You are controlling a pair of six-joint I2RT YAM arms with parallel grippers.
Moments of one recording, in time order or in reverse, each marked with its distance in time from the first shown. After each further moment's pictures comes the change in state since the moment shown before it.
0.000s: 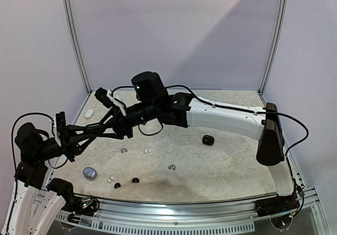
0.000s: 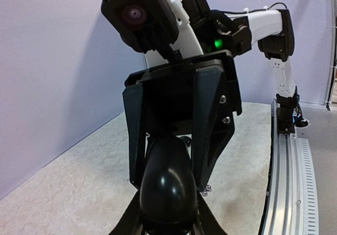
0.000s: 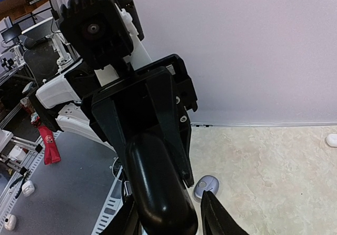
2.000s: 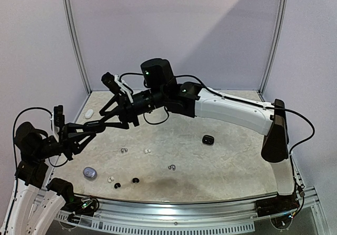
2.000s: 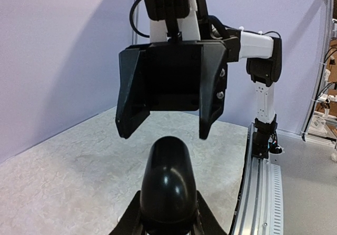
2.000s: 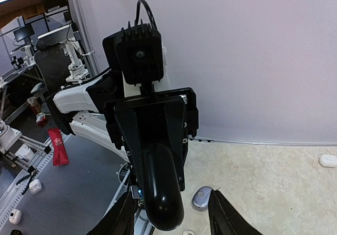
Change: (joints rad) left arm -0.010 0.021 -0.004 0.107 0.020 -0.265; right arm -0.036 -0.051 0.020 -0.006 -0.109 -0.026
